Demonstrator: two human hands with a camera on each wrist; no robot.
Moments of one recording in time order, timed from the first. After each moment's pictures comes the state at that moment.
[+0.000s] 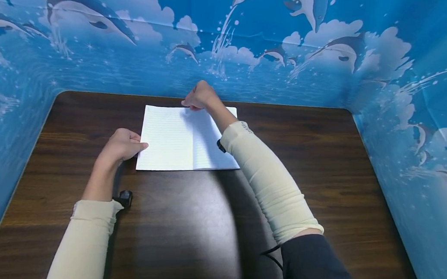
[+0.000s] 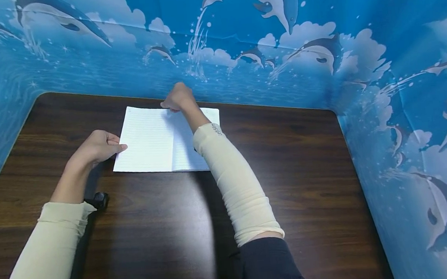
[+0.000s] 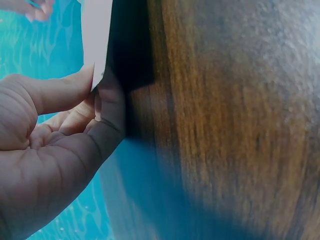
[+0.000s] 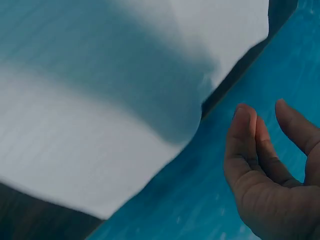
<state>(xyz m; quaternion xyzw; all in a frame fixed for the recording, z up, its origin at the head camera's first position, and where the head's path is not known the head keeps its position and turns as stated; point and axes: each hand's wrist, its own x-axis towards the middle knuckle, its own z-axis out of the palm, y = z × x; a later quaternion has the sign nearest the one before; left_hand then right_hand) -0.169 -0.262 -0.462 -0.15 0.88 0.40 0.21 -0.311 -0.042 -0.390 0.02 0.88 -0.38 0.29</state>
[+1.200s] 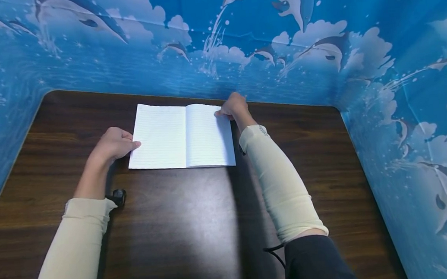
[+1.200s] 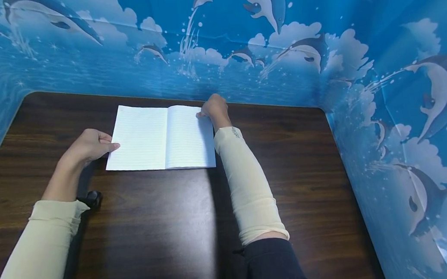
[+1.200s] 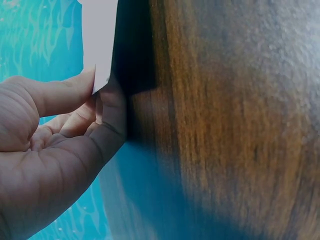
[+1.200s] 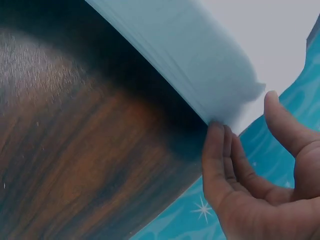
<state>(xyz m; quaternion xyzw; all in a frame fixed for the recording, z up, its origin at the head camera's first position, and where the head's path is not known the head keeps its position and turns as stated) -0.169 -0.260 -0.461 -0.15 0.88 0.40 0.21 -0.310 0.045 -0.420 0.15 0.94 -0.21 0.23</state>
